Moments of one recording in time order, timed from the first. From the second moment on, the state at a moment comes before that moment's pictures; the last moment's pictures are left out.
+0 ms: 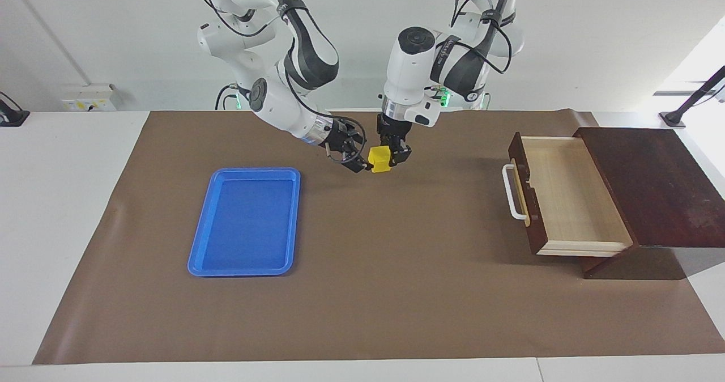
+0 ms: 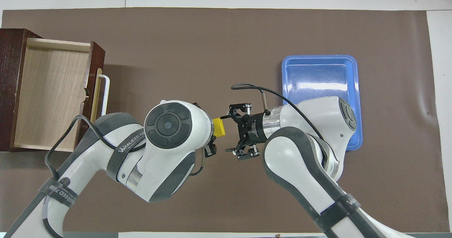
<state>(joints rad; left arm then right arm) -0.57 0.07 -0.15 -1.95 -0.05 2.10 -2.55 0.47 0.07 0.03 -2.14 1.00 2.28 1.27</state>
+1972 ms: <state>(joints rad) -0.57 0.07 -0.14 -1.96 -0.05 2.10 -2.54 0.52 0.11 0.03 -2.12 1.03 2.37 1.27</state>
